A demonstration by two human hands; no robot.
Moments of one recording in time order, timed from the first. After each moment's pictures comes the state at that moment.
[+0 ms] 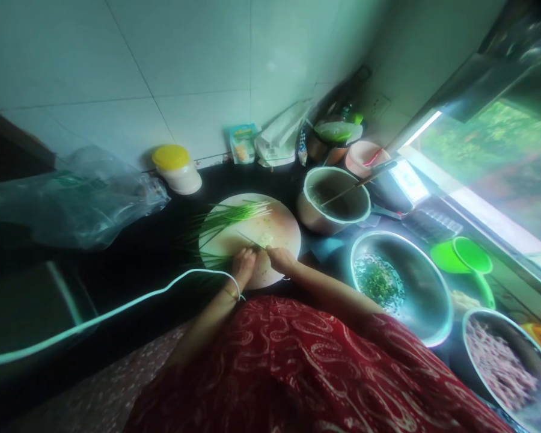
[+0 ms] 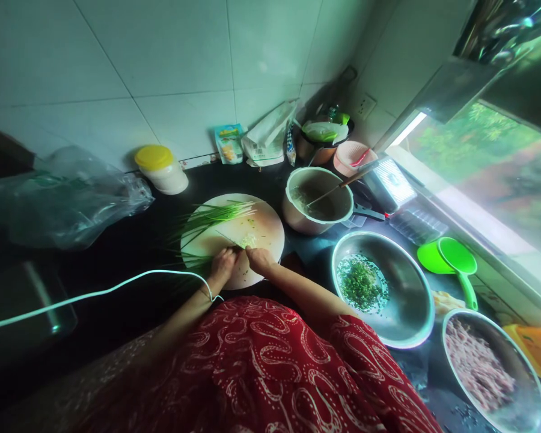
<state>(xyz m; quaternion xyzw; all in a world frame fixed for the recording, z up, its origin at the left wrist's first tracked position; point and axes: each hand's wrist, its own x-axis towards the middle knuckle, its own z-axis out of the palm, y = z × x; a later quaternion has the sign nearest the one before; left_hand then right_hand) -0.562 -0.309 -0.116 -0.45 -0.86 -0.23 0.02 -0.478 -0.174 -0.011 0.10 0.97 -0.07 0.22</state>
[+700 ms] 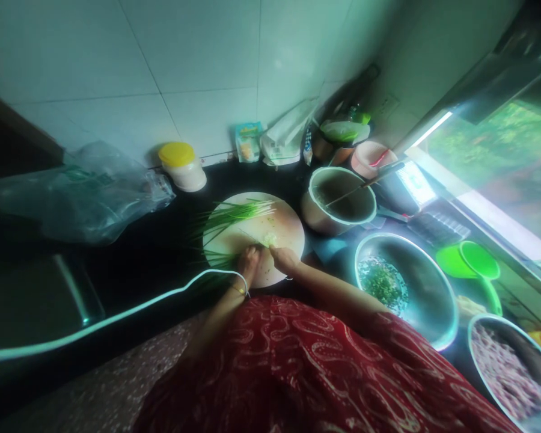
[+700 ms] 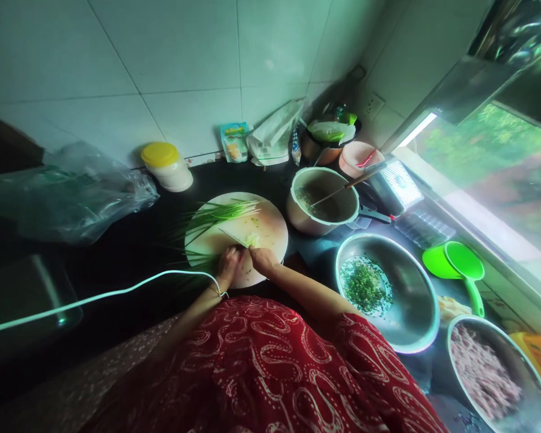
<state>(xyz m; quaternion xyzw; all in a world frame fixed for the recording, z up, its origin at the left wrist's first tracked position) -0.553 -0.297 -0.115 -0.42 -0.89 -0.20 0.00 -0.476 -0.177 -0.001 0.11 0.96 -0.07 0.23</state>
